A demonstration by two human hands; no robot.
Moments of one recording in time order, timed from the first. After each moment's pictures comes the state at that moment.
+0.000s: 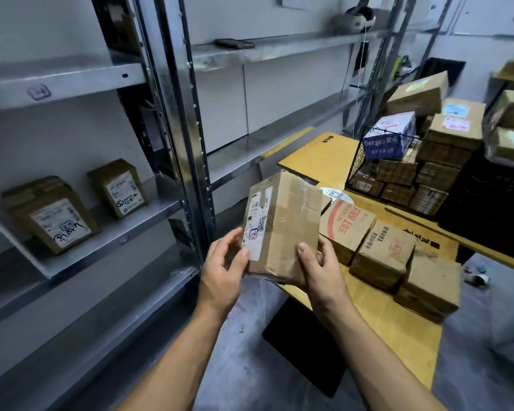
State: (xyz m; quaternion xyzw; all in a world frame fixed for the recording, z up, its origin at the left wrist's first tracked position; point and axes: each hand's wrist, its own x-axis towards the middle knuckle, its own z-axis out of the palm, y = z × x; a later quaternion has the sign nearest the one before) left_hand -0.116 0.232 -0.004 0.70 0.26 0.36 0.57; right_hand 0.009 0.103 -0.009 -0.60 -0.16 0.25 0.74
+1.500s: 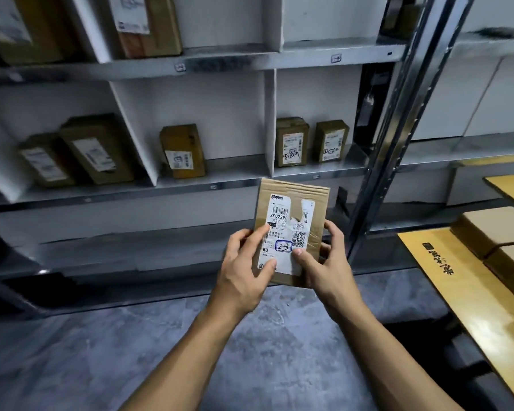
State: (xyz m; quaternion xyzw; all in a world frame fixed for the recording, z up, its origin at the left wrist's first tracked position) left_hand -0.439 0.081 0.018 0.72 0.54 0.38 0.23; right_hand -0.260 0.074 0.009 -0.58 -0.47 0.40 0.54
